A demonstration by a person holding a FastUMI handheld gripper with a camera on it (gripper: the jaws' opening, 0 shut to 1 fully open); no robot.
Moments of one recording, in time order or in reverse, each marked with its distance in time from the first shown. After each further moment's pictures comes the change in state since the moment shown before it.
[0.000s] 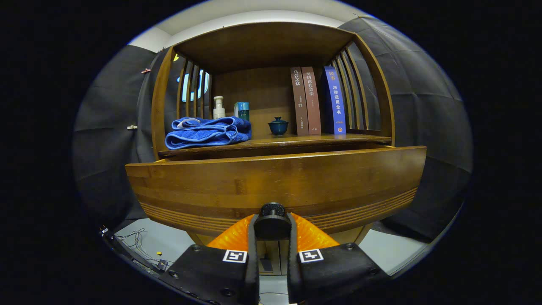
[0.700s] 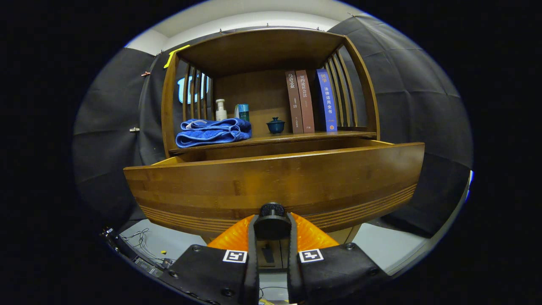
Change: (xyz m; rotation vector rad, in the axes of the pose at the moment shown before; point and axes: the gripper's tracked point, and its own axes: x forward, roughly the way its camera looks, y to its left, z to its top) arm -0.040 -0.002 -0.013 0.022 0.014 -0.011
